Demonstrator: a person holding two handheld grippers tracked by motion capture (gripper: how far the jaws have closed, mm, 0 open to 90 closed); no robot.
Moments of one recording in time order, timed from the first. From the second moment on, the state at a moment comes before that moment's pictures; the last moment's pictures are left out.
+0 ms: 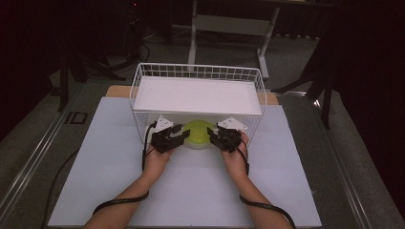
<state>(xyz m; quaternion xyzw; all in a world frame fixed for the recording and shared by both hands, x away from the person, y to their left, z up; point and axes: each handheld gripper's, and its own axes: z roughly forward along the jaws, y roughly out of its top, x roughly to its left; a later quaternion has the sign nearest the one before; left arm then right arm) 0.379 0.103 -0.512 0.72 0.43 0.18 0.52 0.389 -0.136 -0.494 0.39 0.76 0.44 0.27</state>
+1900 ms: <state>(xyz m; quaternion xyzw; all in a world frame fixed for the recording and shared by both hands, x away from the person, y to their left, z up) 0.269 0.171 -0.508 0.76 0.40 0.12 0.50 0.333 -0.116 -0.510 0.40 0.80 0.41 0.19</state>
